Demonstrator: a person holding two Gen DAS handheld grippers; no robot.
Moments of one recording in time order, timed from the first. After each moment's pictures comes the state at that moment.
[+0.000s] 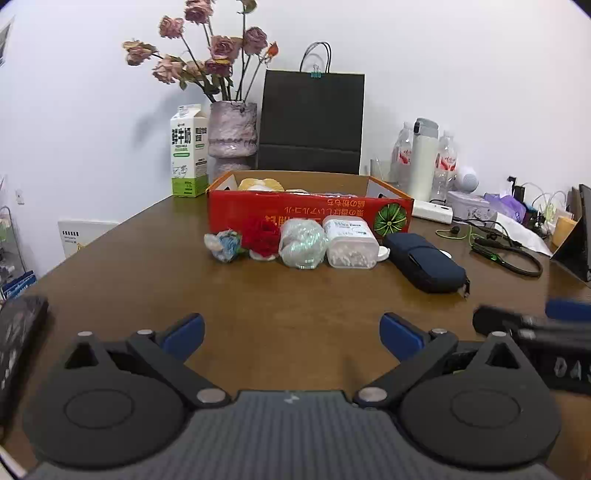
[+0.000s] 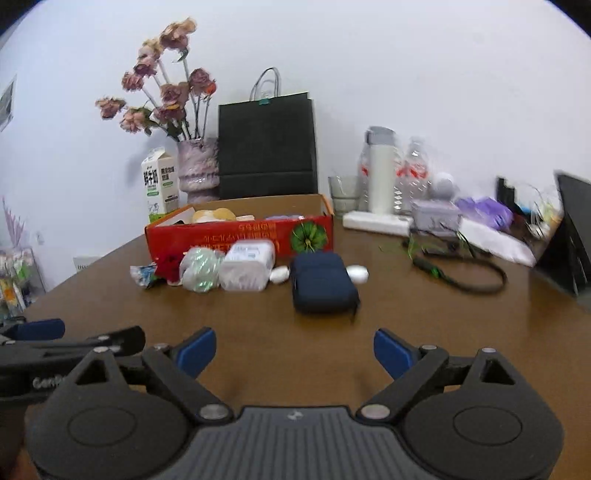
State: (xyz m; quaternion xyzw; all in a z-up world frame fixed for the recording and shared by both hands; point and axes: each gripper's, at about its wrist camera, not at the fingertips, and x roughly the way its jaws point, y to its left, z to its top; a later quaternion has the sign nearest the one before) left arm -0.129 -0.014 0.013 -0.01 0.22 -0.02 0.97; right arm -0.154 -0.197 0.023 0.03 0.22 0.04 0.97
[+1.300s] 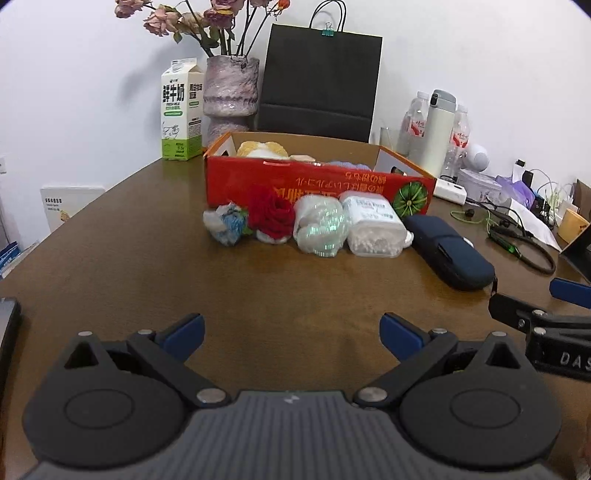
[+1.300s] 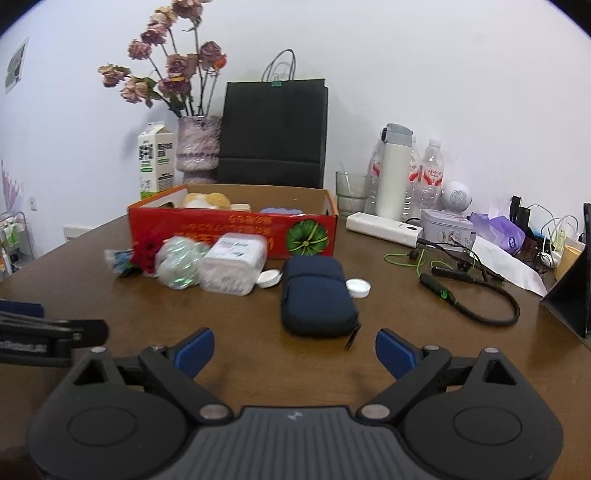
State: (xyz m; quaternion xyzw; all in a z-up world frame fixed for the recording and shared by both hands) left arm -0.059 0.016 0.012 -0.03 0.29 -0.04 0.95; right arm -0.081 -0.199 0.021 -0.03 0.24 0.04 0.97
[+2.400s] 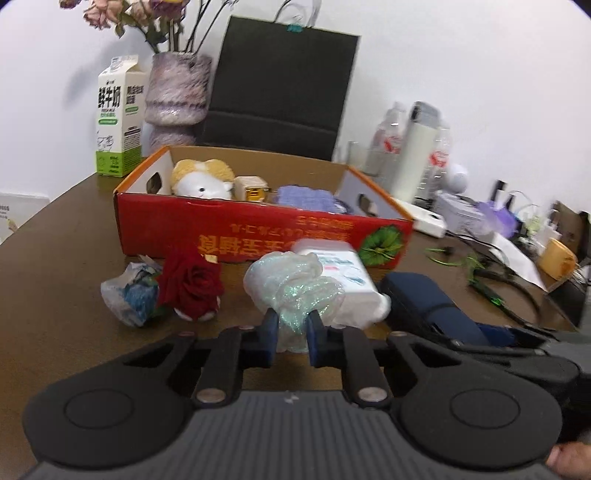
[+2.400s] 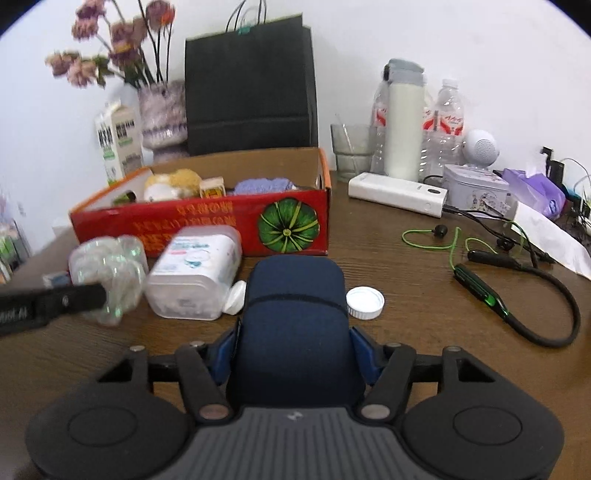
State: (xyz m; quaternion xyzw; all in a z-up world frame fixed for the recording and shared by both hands) left arm 0.028 -0.014 0.023 -0.06 0.29 -0.11 0.95; right arm 0.033 -0.225 0.003 0.02 0.30 0.05 0.95
